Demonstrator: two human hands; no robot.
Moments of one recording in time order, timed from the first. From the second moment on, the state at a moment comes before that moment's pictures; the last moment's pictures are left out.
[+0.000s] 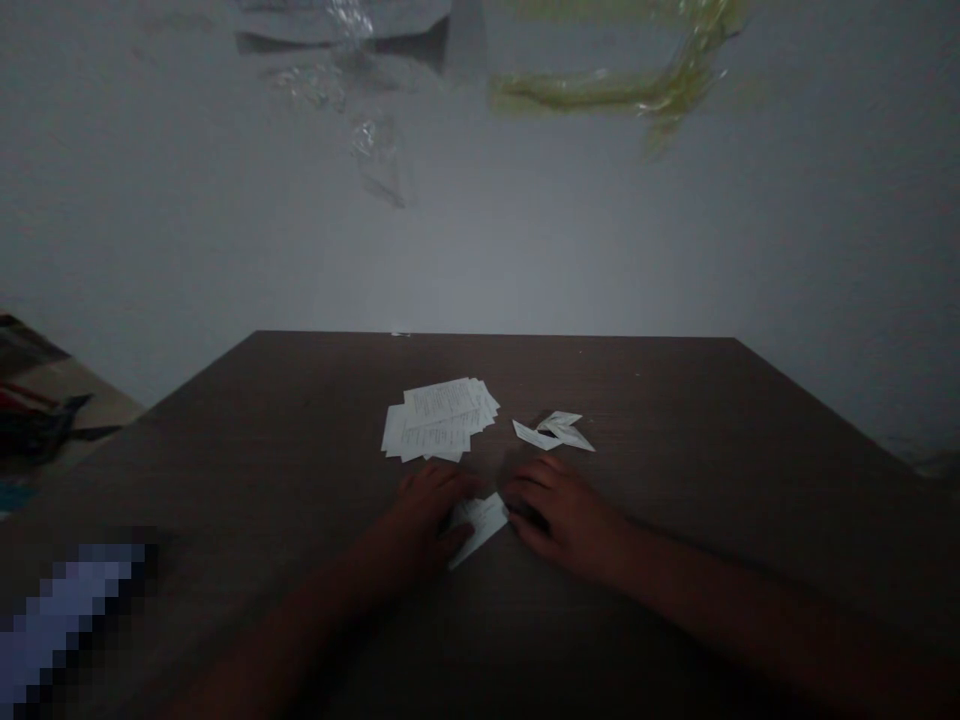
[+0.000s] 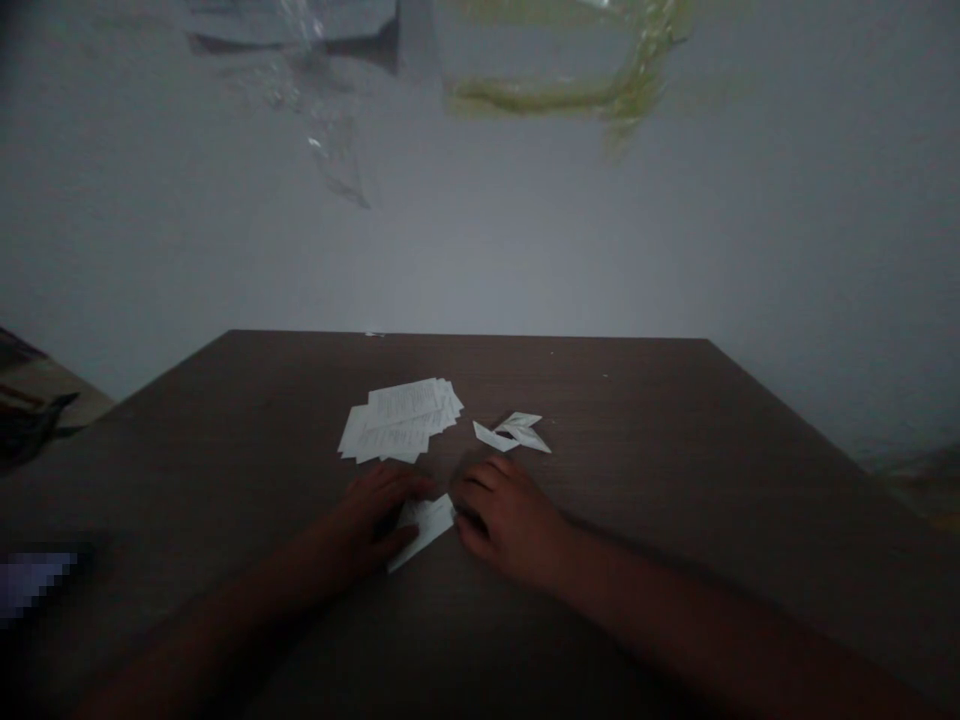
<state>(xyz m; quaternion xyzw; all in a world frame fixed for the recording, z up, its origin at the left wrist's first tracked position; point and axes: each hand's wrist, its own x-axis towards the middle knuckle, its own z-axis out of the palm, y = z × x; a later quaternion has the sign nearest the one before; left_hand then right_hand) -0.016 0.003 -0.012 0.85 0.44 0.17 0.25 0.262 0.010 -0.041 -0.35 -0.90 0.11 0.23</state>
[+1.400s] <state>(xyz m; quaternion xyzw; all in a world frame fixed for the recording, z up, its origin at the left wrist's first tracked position) -0.009 -0.002 -0.003 0.89 0.39 0.11 0.21 0.254 -0.010 -0.031 -0.30 -0.88 0.27 0.25</state>
